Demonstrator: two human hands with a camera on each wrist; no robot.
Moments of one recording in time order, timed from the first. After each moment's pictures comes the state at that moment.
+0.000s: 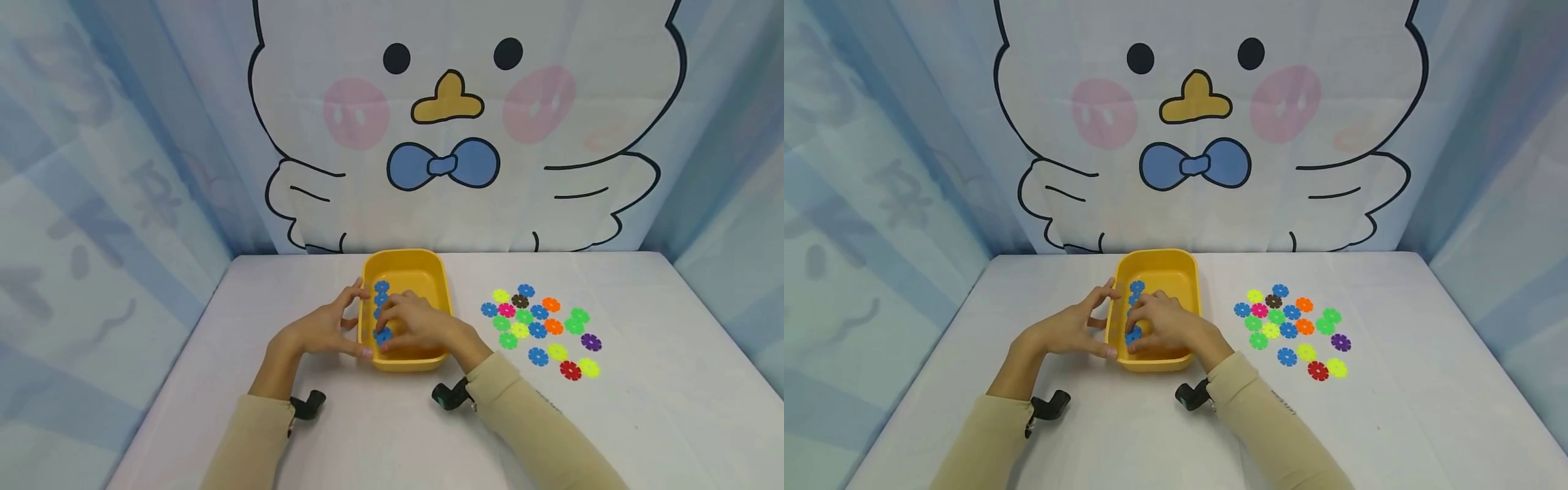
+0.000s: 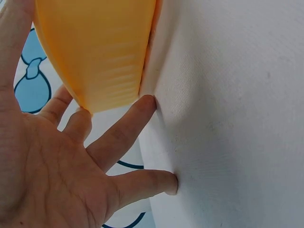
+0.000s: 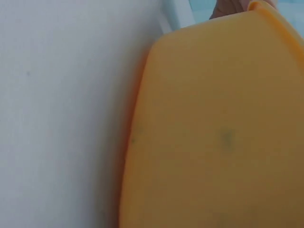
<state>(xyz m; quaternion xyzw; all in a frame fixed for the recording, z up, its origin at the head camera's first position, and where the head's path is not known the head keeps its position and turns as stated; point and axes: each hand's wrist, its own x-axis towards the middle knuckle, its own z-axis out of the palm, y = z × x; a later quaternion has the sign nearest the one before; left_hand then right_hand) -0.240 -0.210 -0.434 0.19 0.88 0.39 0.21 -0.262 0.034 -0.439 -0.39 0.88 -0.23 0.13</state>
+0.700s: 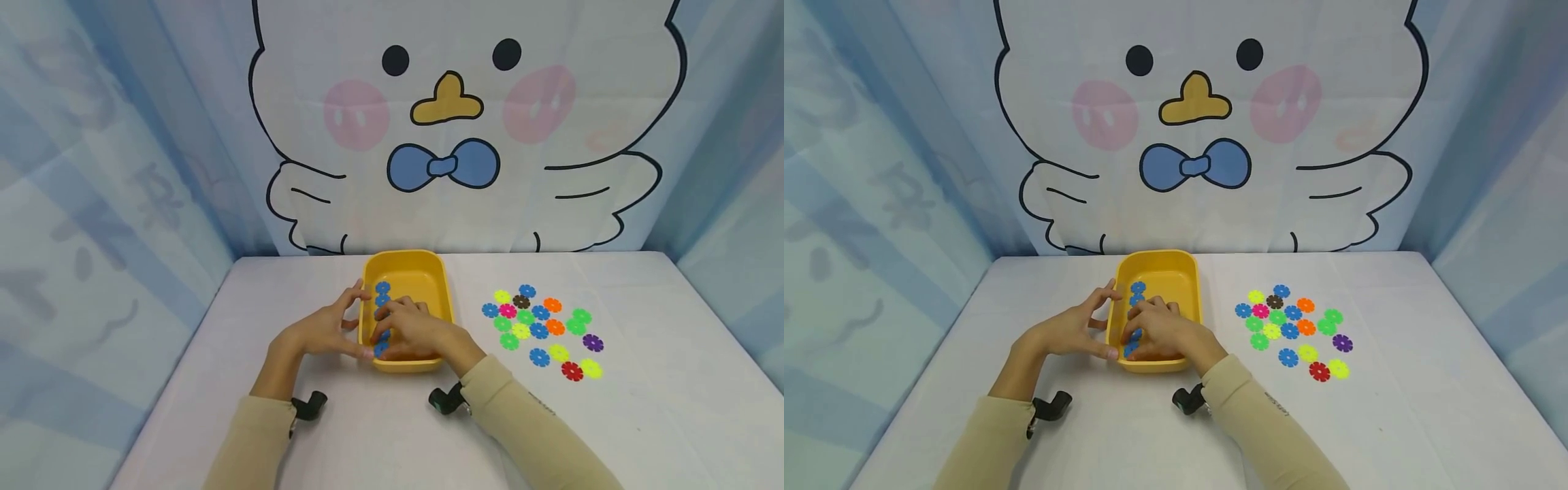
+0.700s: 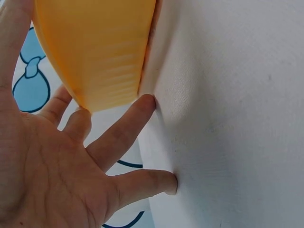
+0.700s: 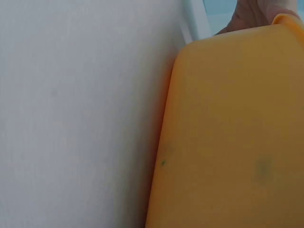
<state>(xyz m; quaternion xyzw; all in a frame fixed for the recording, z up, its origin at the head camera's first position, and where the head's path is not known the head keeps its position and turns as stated) -0.239 -0.210 -0.431 0.20 0.87 0.40 0.21 -0.257 0.025 -0.445 -0.38 0.89 -0.19 0.14</state>
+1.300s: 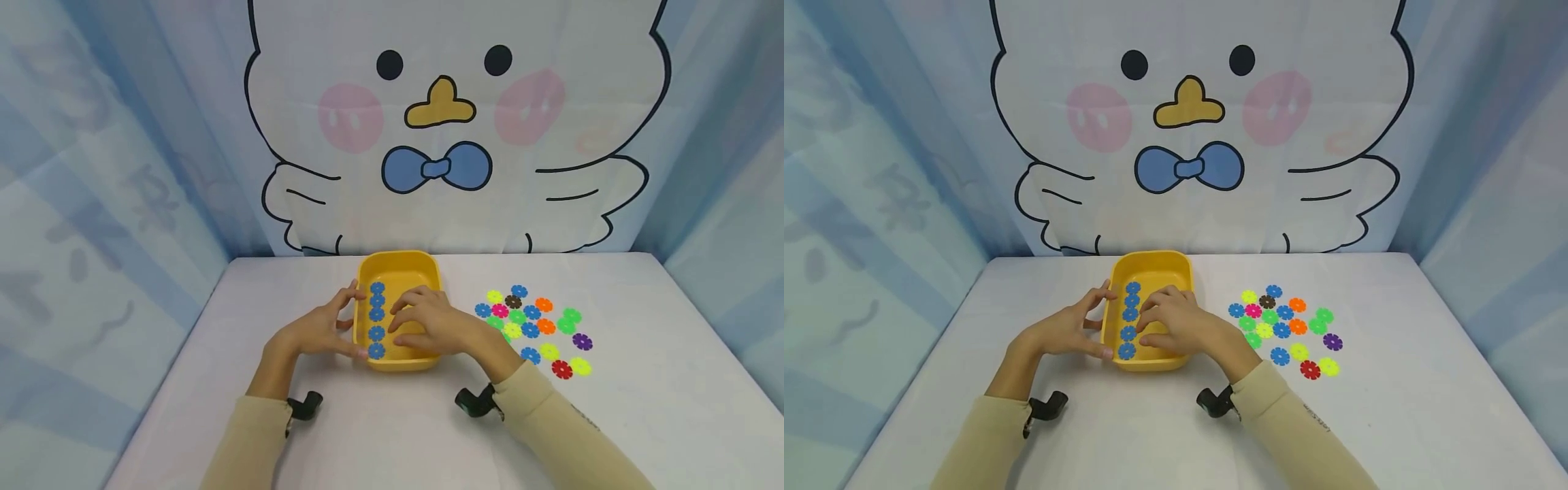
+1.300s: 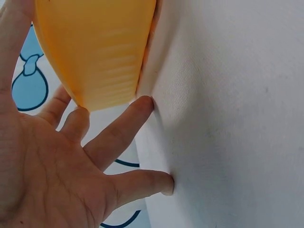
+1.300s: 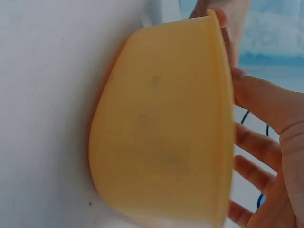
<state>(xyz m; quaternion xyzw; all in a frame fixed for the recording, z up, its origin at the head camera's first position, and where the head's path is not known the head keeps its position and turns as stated) -0.236 -0.207 -0.432 0.17 0.89 0.38 0.20 -0.237 0.069 -0.406 -0.42 0.88 -0.22 0.07</state>
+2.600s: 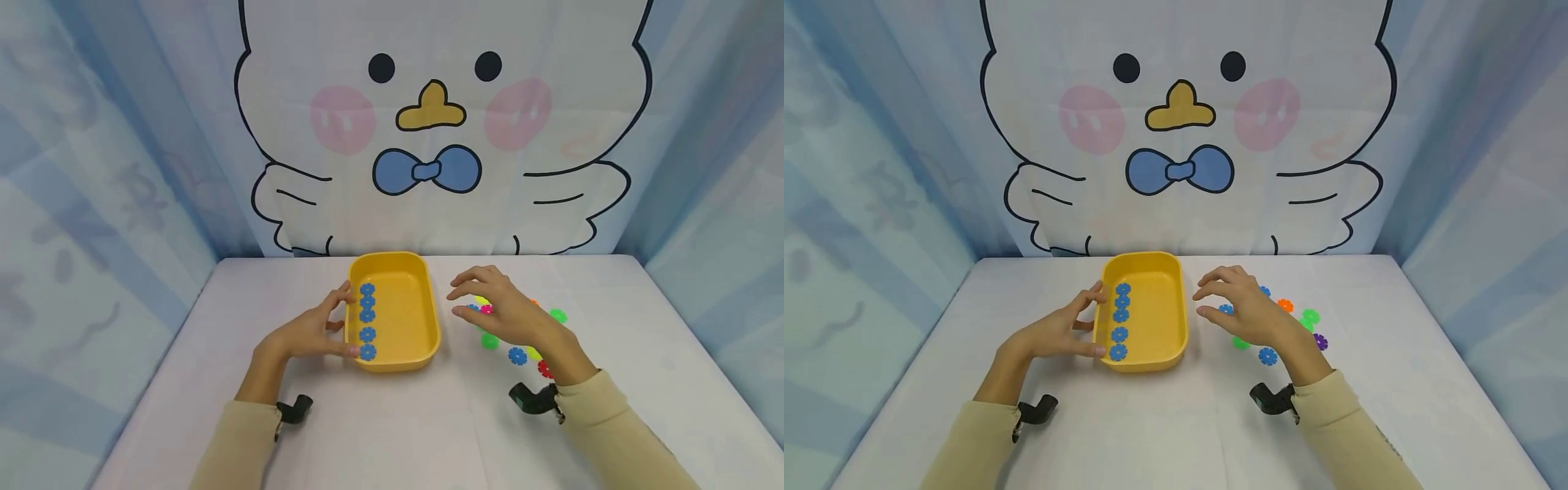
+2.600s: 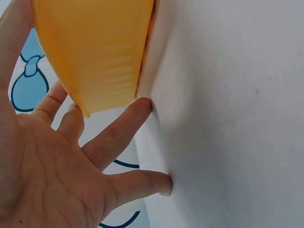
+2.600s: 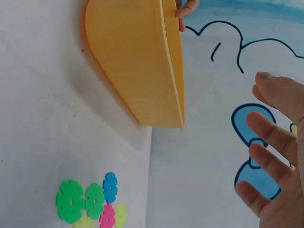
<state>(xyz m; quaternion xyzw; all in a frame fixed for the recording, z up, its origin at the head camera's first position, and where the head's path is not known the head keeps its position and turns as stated) -0.234 -0.207 -0.434 0.19 0.88 0.40 0.19 -0.229 0.174 -0.381 -0.33 0.90 -0.29 -0.04</state>
